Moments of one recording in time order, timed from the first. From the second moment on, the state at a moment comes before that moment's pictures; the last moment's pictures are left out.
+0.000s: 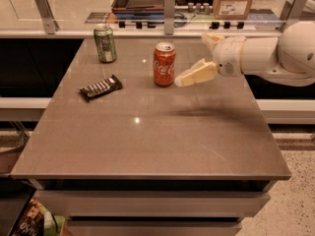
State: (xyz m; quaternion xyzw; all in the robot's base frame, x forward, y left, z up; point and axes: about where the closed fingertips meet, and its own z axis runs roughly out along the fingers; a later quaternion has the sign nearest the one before) arm 0.644 -0.093 0.918 -0.46 0.67 0.21 0.55
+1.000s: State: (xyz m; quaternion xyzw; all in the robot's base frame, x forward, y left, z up) arm 0.667 -0.071 0.905 -0.45 0.65 0.25 0.55
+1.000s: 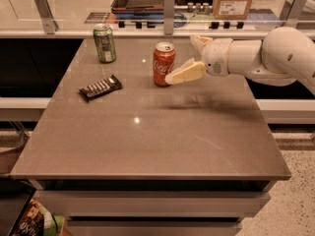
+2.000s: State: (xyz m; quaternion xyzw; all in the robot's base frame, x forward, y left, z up) arm 0.679 -0.053 0.889 -0.41 0.62 0.33 0.58
